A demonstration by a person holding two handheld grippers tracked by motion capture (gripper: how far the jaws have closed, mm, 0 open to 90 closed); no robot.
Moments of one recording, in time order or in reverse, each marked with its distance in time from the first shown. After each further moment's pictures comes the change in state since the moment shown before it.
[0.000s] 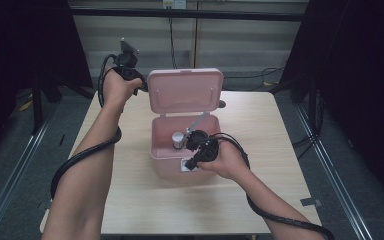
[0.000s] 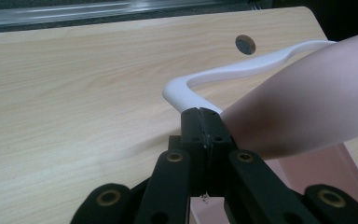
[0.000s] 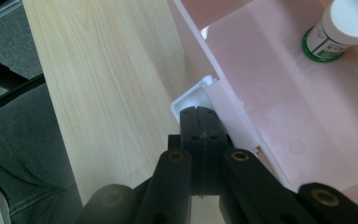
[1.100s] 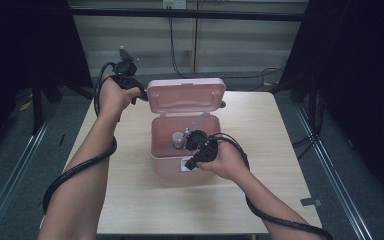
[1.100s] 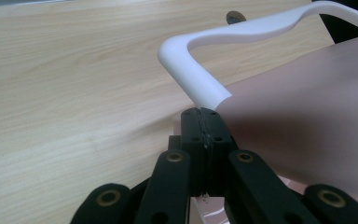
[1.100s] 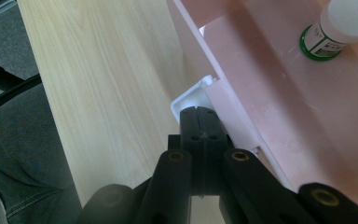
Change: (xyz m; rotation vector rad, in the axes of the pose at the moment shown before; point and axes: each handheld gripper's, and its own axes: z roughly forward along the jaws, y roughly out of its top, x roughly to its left) left arm -0.006 -0.023 -0.007 0.046 -0.013 0.025; right arm 0.002 0.001 0.000 0.006 -0.016 0.012
